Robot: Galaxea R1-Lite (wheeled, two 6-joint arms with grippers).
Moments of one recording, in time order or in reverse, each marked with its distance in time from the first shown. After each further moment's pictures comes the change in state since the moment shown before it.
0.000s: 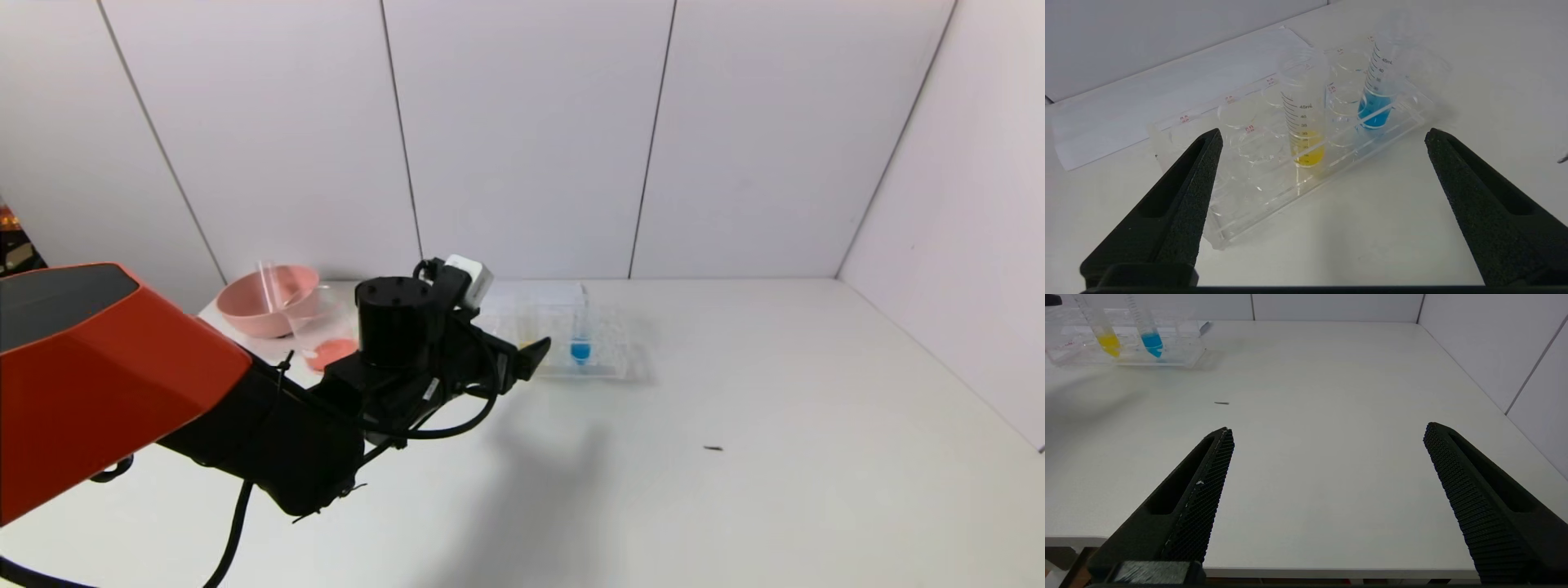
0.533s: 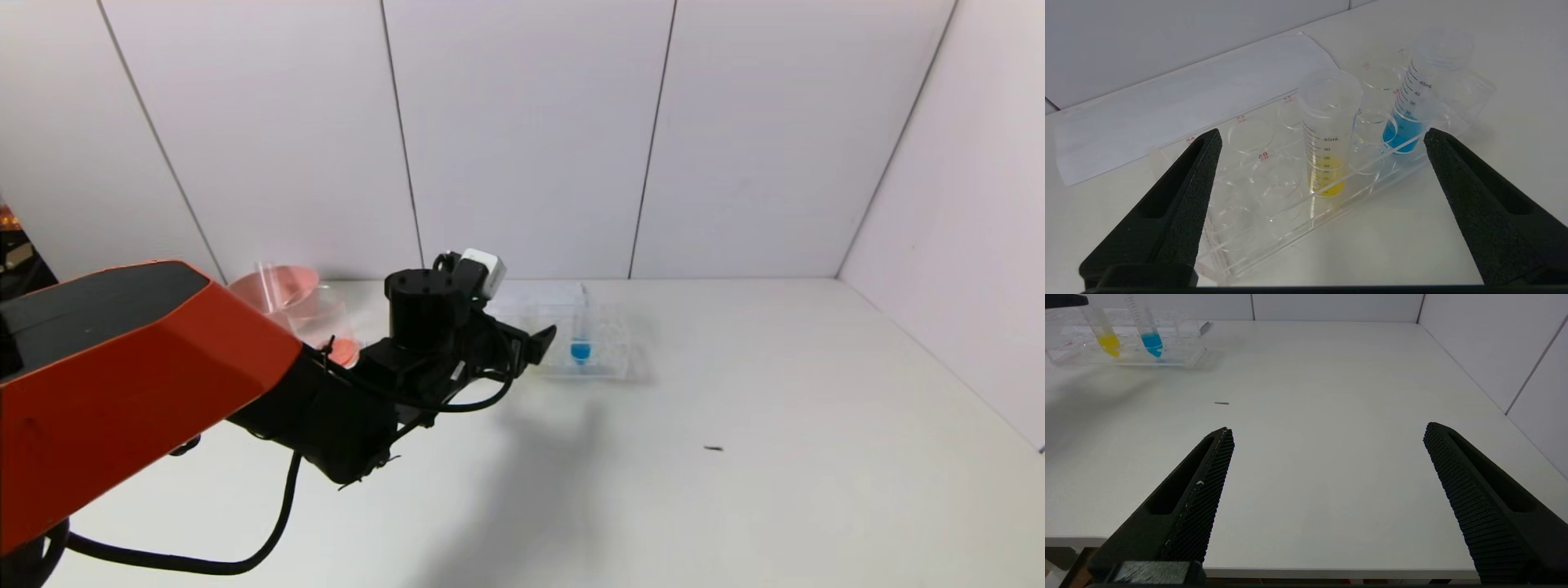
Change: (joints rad) left arm 0.006 0.092 -0.138 0.044 0.041 0.002; right arm 0.000 0.000 0.000 0.000 0.000 0.000
